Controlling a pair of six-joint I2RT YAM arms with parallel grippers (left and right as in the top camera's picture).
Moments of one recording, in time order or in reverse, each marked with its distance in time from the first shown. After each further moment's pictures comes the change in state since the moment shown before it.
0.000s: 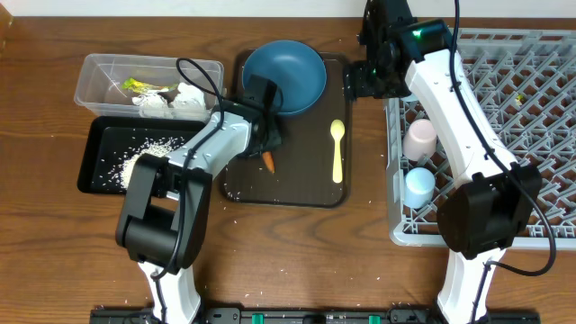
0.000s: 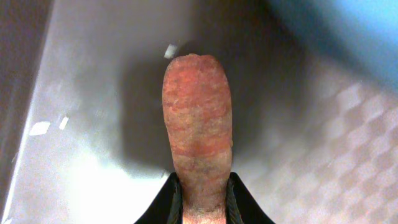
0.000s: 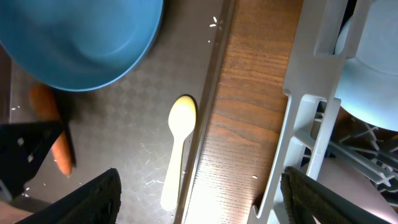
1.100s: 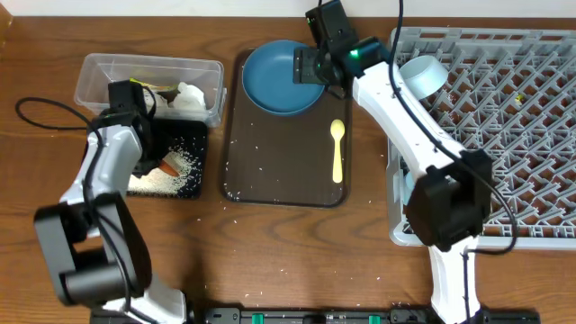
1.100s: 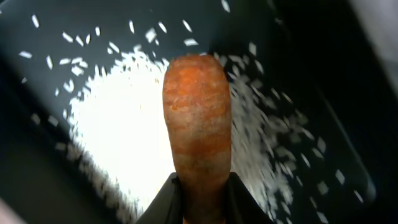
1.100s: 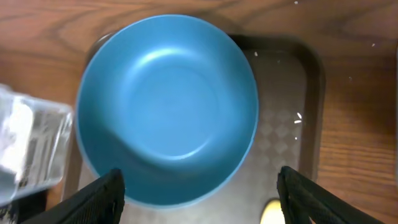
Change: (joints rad) left arm 0.560 -0.199 -0.141 -0.071 -0.150 -0.039; right arm 0.166 0.130 0.000 0.426 0.129 0.278
